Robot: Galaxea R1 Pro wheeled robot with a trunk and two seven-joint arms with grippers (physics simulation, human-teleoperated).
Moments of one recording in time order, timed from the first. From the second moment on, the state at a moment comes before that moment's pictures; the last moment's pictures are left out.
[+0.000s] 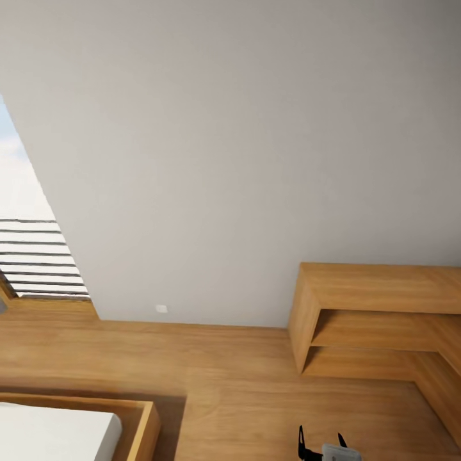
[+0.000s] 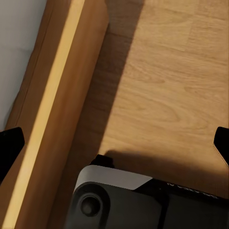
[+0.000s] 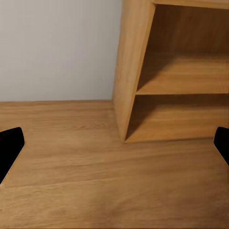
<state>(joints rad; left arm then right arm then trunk) -0.19 0.01 -0.99 -0.44 1.04 -0.22 0.54 -0.32 0.06 0.40 -0.07 -0.24 -0.94 -0.39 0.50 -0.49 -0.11</state>
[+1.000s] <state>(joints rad) -0.19 0.00 -0.99 -0.44 1.04 -0.23 0.54 -0.32 0.05 0.40 -0.07 -0.24 -0.94 -0.27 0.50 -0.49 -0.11</state>
